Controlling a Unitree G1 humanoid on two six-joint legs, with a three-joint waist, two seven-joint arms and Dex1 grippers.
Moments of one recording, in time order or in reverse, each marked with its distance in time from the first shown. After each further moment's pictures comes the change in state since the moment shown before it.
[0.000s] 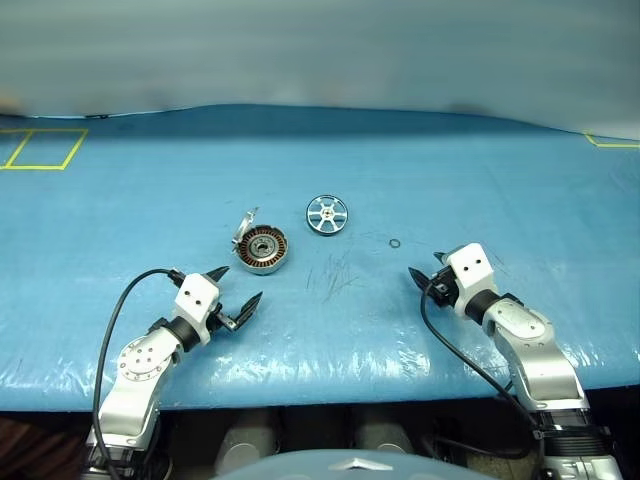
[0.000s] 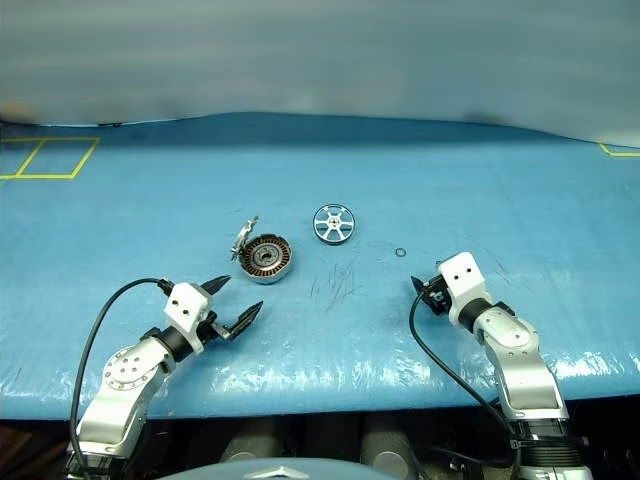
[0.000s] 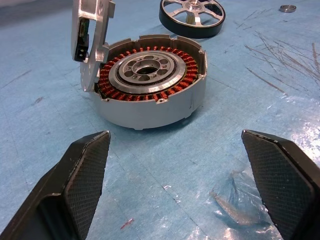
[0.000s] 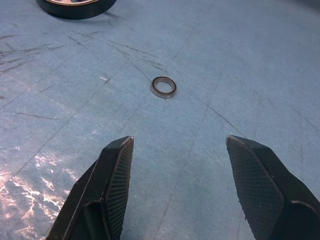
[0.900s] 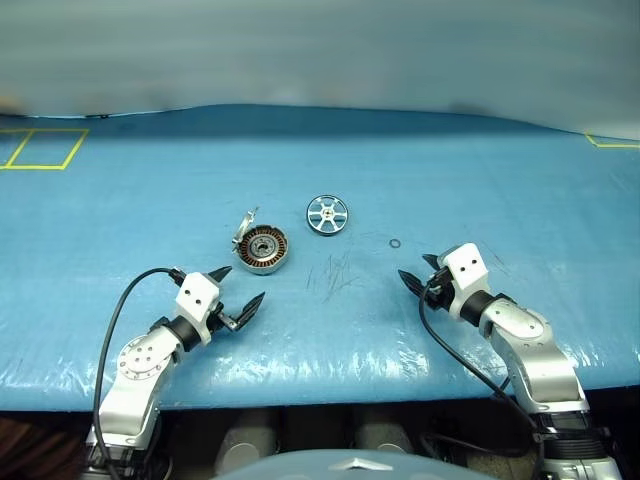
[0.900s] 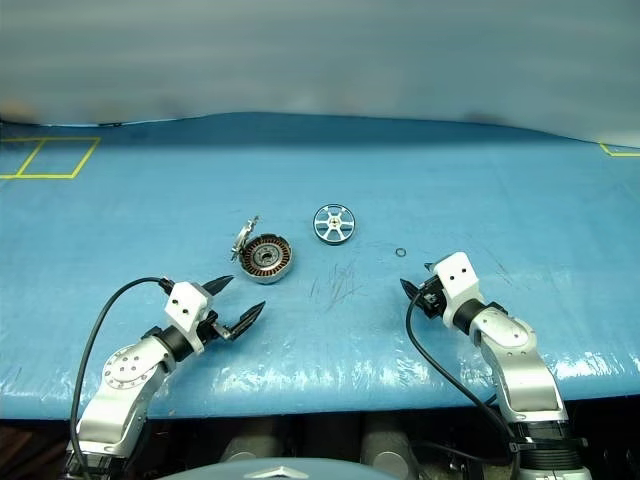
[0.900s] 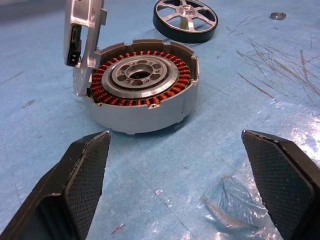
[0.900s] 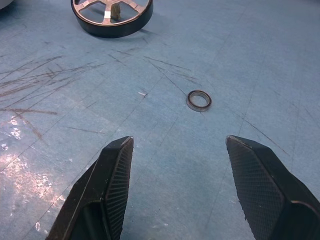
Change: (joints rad) left arm -0.003 0.007 0.000 -0.016 -0.024 0.024 -0.039; right arm 0.007 0.003 0.010 -0.051 0.066 0.045 0.059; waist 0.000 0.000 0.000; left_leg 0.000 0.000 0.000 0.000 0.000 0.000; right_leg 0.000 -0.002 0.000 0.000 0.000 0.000
